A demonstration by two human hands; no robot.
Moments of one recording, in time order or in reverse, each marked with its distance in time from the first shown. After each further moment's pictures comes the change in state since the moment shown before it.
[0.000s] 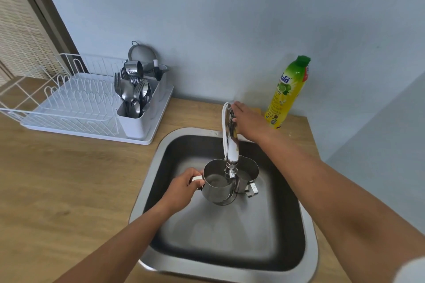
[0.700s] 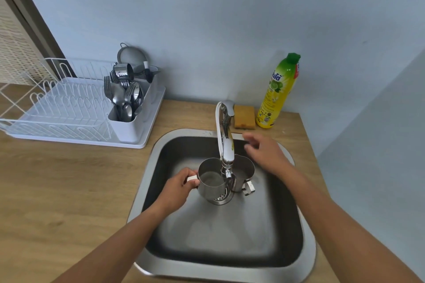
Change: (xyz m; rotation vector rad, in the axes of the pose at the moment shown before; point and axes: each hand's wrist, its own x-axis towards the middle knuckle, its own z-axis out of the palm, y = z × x) left_hand 0.003 0.001 -0.005 -0.006 -0.016 0.029; right_hand -0.106 0.004 0.008 0.675 0.030 0.293
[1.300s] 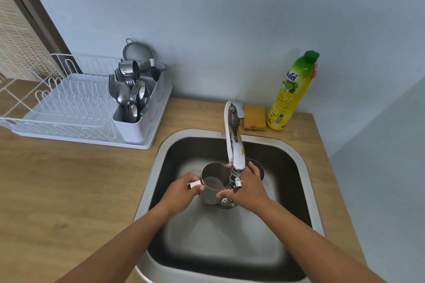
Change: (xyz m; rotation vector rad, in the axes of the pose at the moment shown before) left_hand 0.028 -0.037 -0.001 0.061 -0.028 -0.123; right_hand -0.035 -0.022 0.075 -0.231 -0.148 -0.010
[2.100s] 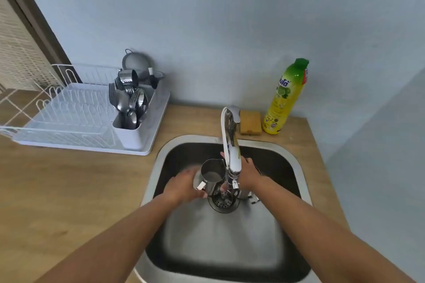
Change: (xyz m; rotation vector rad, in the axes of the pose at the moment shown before) left_hand 0.020 0.029 -0.007 0.554 -0.090 0.046; right_hand 0.049 0.008 -0.015 -0.263 -0.250 -0.058
